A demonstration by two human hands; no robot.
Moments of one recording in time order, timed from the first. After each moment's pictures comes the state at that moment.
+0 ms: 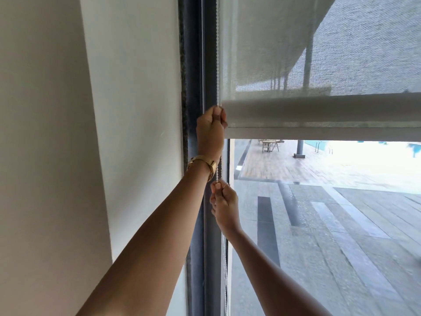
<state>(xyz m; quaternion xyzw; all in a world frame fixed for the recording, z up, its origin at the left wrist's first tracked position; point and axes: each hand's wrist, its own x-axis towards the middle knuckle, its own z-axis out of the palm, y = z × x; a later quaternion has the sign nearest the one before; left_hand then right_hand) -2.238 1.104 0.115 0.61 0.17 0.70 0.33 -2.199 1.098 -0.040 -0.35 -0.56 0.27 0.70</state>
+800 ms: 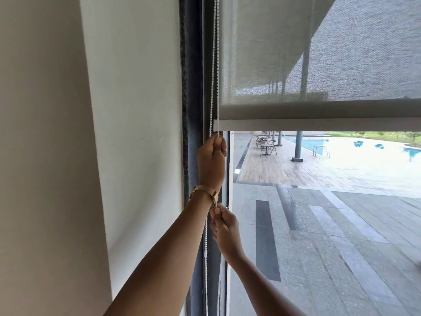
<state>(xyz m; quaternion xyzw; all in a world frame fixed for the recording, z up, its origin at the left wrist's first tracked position) -2.236 1.120 0.066 0.61 0.17 0.72 0.28 -2.197 1.096 -0.079 -0.35 -0.56 0.31 0.68</state>
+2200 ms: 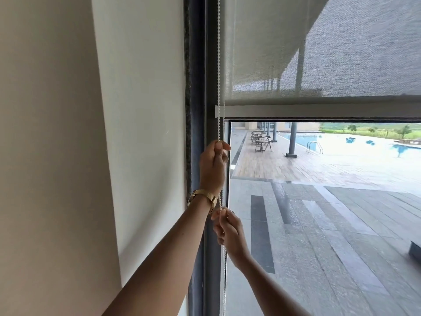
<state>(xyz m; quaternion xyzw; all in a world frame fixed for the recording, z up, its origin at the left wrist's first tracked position) -2.244 1.129 0.039 0.62 0.17 0.69 0.34 -2.192 1.085 -0.097 -0.37 -0.55 0.35 0.66</state>
